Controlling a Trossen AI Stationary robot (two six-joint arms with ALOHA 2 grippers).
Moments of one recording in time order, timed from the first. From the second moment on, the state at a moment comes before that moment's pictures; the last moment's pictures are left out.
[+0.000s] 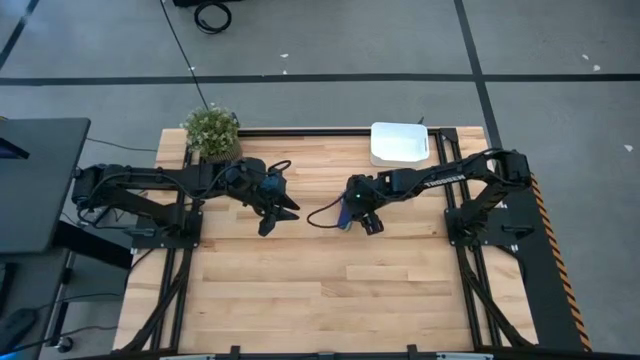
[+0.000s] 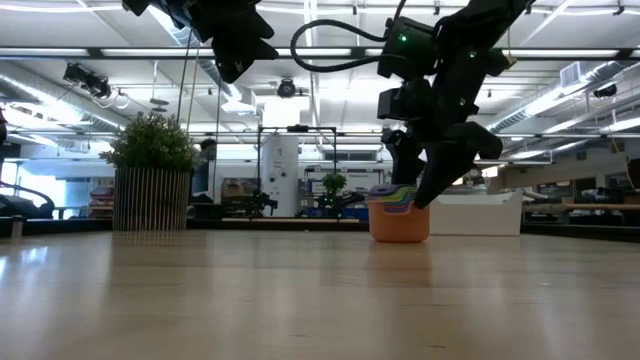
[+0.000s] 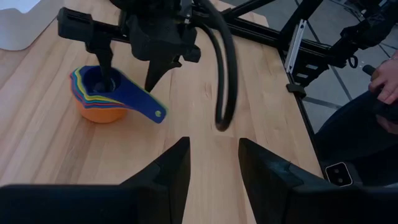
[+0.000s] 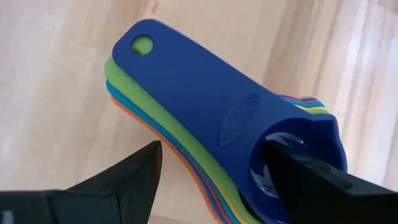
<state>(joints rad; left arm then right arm) 0.09 1.22 0.92 -0.24 0.26 -0.21 -0.12 1.62 0.95 -0.44 0.01 -0.44</state>
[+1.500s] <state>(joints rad) 0.09 1.22 0.92 -0.24 0.26 -0.21 -0.17 1.62 0.95 -0.41 0.13 -0.57</state>
